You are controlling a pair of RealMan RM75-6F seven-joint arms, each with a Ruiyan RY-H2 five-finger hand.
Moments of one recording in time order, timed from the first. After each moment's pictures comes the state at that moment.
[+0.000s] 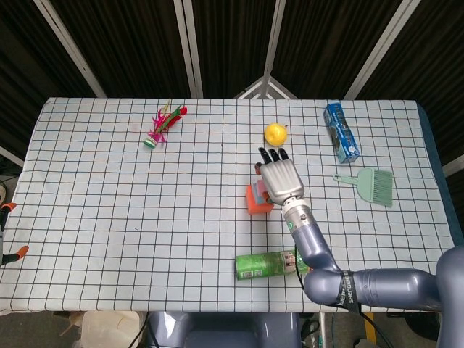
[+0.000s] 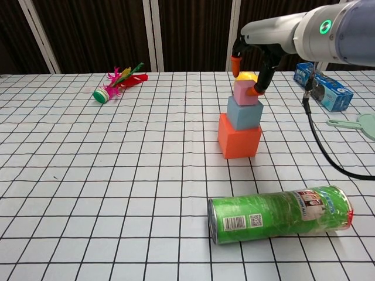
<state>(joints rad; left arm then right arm) -0.12 -1.14 -0.11 -1.64 1.16 1.39 0.29 1.13 -1.36 0.23 -1.82 -0.36 1.16 -0.81</state>
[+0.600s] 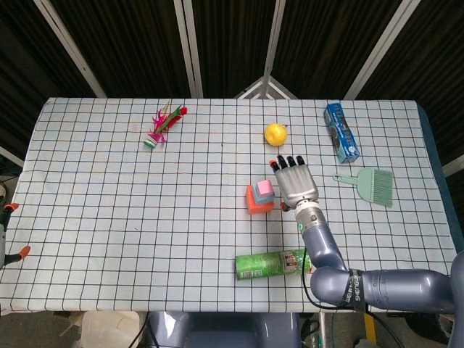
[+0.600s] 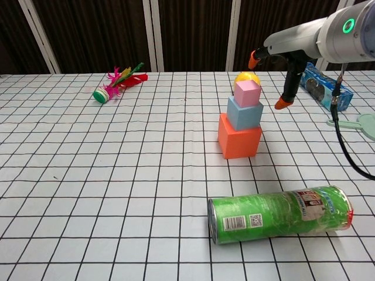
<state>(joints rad) -0.12 -1.14 -0.11 -1.64 1.16 1.39 0.30 1.16 -1.28 0.21 -1.89 -0.18 1.17 -0.91</state>
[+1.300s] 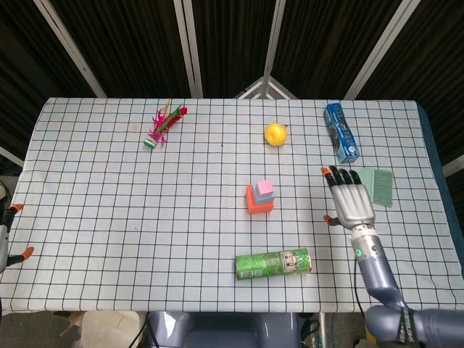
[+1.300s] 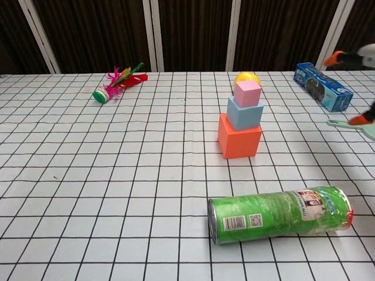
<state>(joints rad) -0.12 -1.13 -0.09 -1.66 1.21 1.40 0.27 0.75 -1.20 -0.03 -1.87 -0.78 1.33 -0.47</state>
